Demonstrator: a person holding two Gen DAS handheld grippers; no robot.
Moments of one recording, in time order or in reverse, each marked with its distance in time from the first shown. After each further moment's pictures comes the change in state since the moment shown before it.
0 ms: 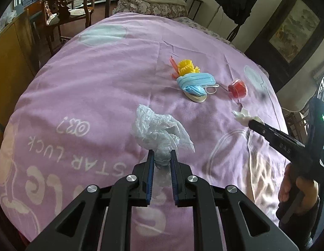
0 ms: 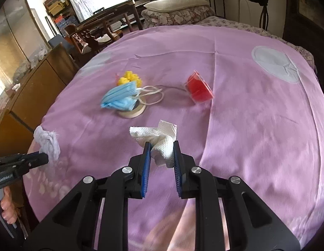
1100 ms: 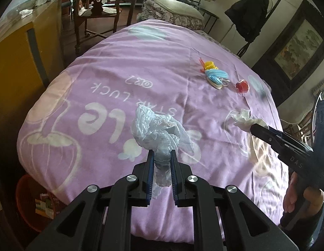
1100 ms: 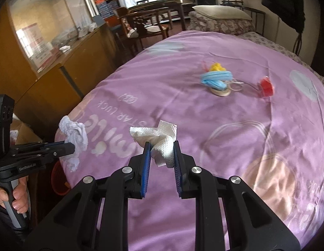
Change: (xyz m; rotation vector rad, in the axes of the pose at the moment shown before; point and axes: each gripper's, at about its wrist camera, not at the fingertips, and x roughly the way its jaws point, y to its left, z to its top) left arm -0.102 0.075 -0.112 -0.126 -0.076 0.016; right arm -0.076 0.149 -0.070 -0.233 0.012 0.129
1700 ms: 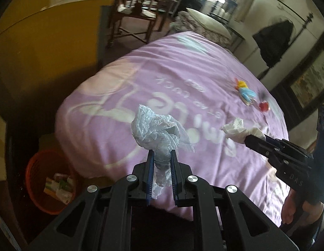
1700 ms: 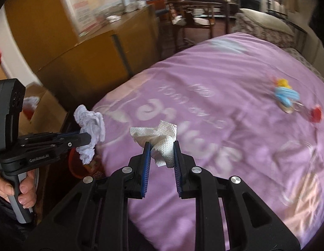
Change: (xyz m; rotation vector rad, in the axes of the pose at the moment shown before) left arm -0.055 0.102 -0.044 -0.190 -0.073 0.073; right arm 0.031 0.137 -0.006 -0.224 0.086 0.155
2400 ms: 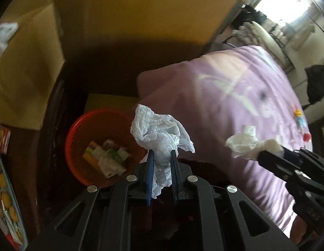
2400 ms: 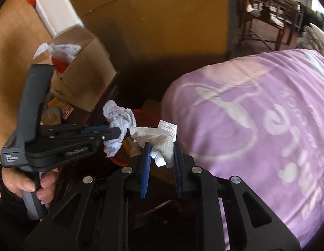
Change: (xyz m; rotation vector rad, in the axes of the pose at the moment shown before) left arm -0.013 0.181 -0.051 -0.318 0.050 0.196; right arm 0.100 0.186 0.006 -0.292 0.193 0.219
